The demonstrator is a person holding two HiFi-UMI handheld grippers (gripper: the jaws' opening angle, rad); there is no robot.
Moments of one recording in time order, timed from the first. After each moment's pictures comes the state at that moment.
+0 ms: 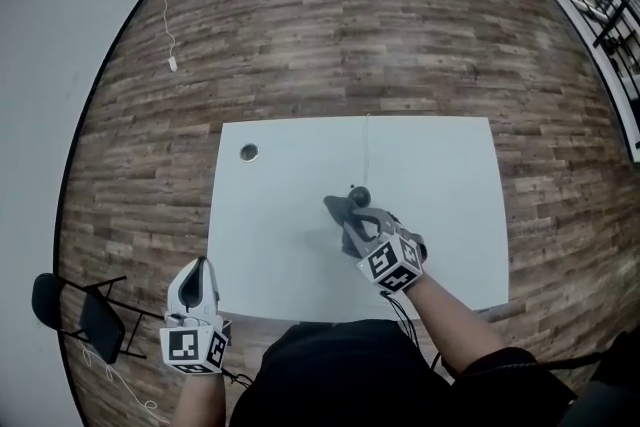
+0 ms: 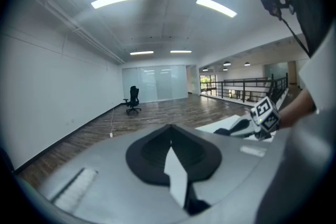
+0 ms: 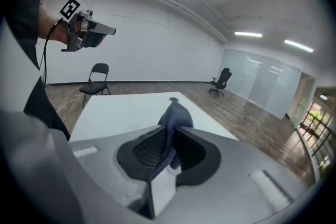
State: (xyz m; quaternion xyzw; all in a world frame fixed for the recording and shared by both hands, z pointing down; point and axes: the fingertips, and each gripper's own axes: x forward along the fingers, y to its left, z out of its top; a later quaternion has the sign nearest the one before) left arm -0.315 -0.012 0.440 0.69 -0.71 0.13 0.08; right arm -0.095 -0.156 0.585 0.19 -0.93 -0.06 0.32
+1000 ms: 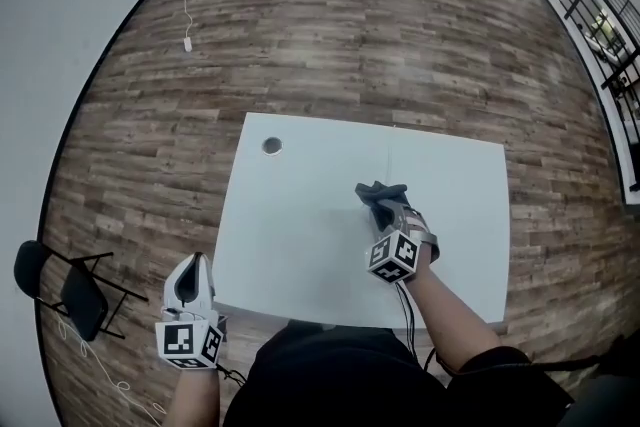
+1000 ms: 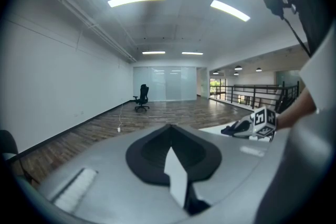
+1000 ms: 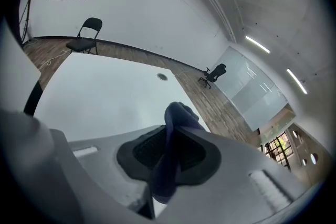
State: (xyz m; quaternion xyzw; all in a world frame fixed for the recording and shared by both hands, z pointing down) left arm -0.355 0.012 0.454 0.65 -0.74 0.10 0.10; right arm -0.081 -0.206 0.620 0.25 -0.84 -0.17 0.46
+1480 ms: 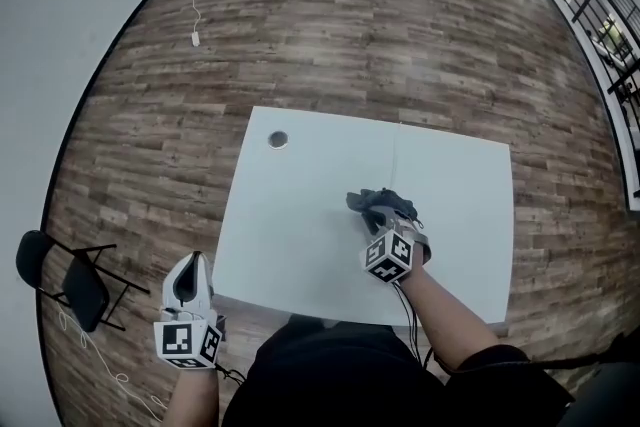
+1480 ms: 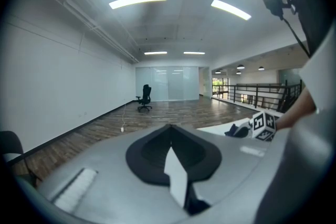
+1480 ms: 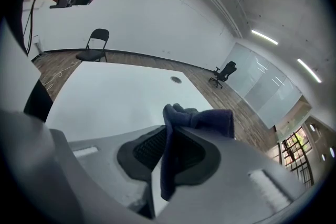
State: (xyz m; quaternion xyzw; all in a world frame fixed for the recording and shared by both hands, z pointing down) left arm -0.355 0.028 0.449 0.64 -0.75 0.11 0.10; right arm -0.104 -0.178 0.646 0.19 -0.87 -0.13 0.44
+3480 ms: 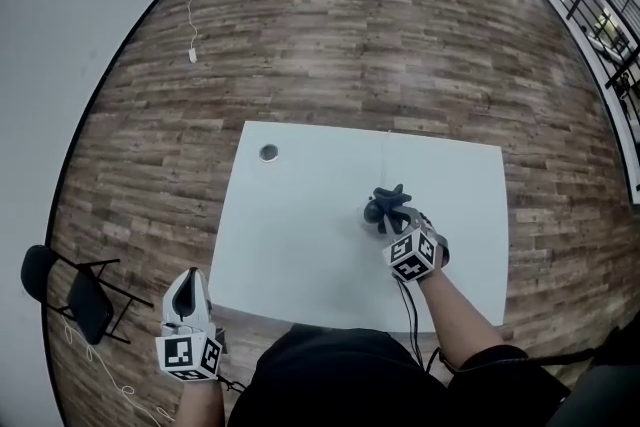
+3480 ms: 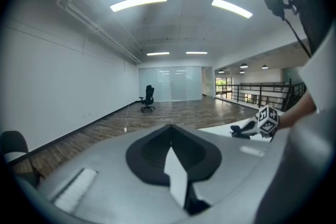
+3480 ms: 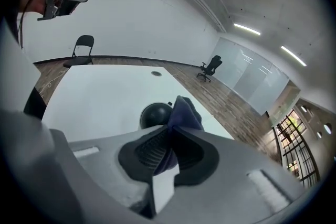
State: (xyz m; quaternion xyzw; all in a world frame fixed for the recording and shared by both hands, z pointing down) left arm -0.350 0.037 0.449 0.63 -0.77 0.10 0.10; right arm -0.038 -0.219 0.636 0.26 -0.86 -0.08 0.43
